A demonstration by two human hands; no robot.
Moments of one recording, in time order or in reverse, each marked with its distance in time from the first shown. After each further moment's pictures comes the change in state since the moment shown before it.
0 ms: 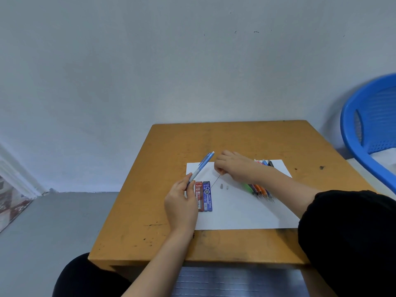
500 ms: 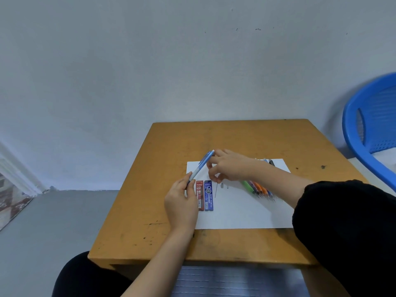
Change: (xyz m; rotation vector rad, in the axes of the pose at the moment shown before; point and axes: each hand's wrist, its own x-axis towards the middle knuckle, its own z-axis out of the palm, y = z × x) left_hand 0.000 0.000 0.000 -0.002 -0.015 -0.009; right_hand 0.015 -0.007 -0.012 -0.117 -0.085 -0.205
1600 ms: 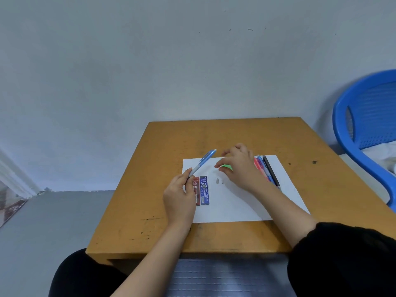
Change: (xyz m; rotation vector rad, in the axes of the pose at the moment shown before) left_hand 0.000 0.001 0.000 0.018 -0.010 0.110; right_hand -0.037 -0.036 0.016 0.407 0.448 0.644
